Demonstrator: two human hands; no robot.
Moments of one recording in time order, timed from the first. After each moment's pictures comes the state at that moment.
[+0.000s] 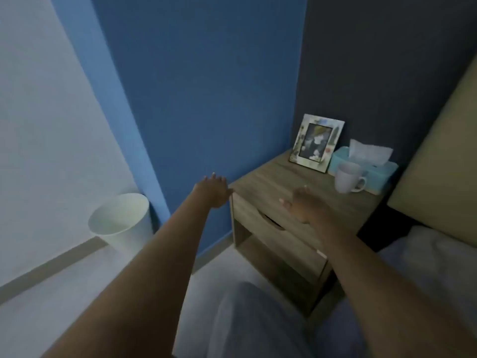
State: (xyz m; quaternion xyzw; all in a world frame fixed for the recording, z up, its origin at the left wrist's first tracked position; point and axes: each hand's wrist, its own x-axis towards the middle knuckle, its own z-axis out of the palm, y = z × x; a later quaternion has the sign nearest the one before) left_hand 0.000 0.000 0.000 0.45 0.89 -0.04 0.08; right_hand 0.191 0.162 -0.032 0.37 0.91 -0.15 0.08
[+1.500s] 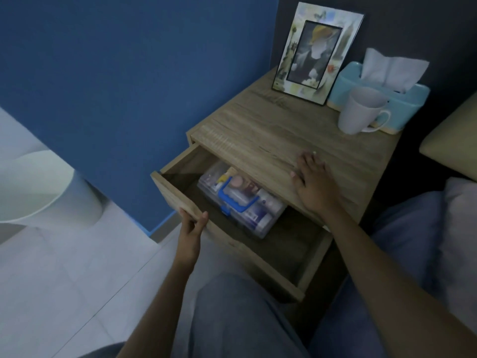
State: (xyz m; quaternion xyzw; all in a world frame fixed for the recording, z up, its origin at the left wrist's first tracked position) left_hand 0.025 -0.015 -0.245 0.11 0.69 0.61 0.38; right_hand 0.186 0.241 -0.189 0.40 0.91 -0.12 -0.04
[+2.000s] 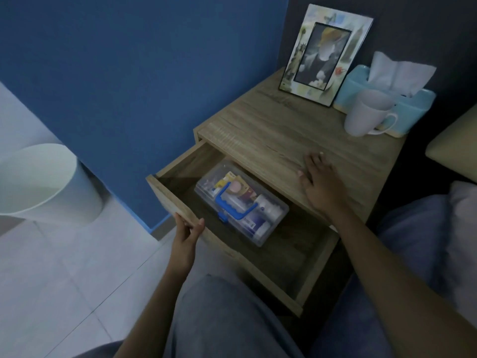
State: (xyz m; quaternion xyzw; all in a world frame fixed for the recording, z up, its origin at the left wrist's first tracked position) left_hand 0.022 -0.045 -0.246 0.14 0.70 0.59 0.37; right_hand 0.186 0.244 -0.195 0.40 0.91 -0.11 -0.05
